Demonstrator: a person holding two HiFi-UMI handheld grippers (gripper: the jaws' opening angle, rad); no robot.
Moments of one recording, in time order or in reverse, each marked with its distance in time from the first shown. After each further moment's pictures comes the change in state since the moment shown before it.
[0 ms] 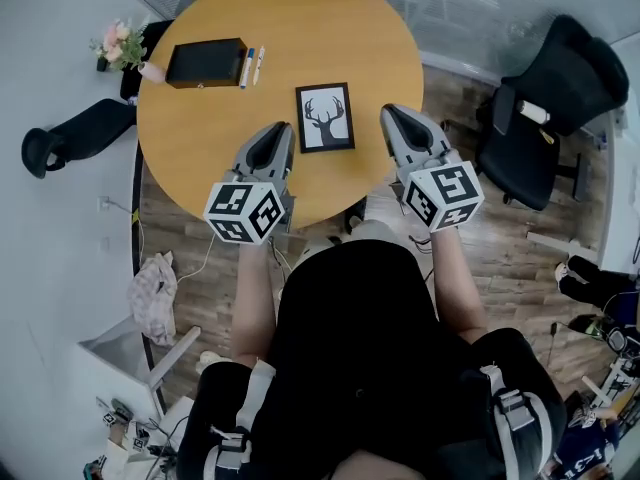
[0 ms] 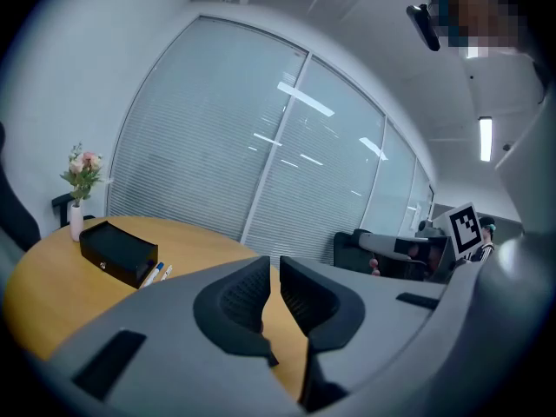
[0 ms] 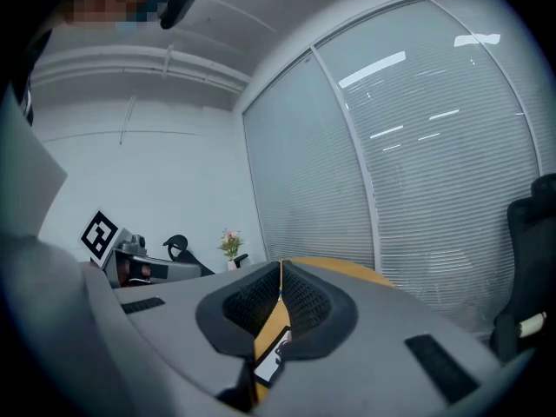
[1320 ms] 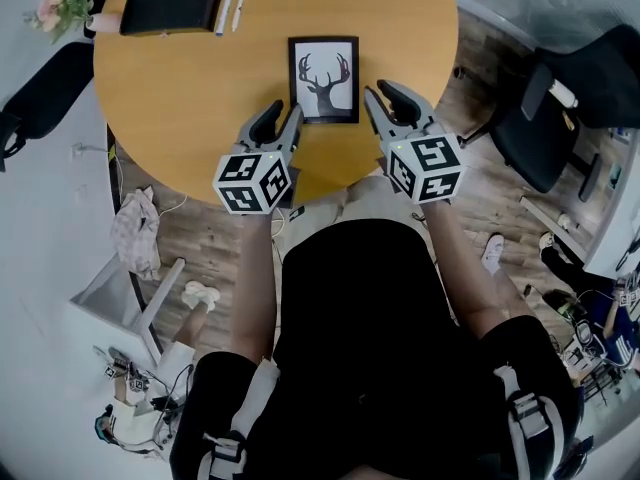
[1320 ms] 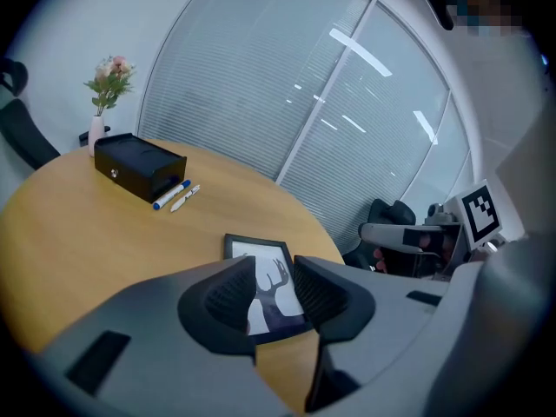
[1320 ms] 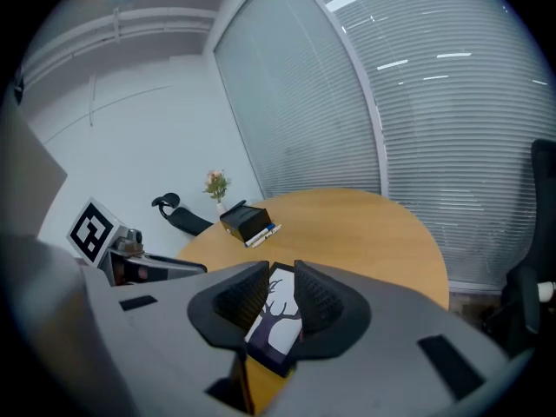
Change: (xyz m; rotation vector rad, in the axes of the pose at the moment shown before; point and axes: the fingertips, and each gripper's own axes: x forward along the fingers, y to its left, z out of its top) left arm 0.117 0.106 -0.150 -0.217 0.302 0.158; right arm 0.140 -0.068 -0.164 0.097 0.385 0.038
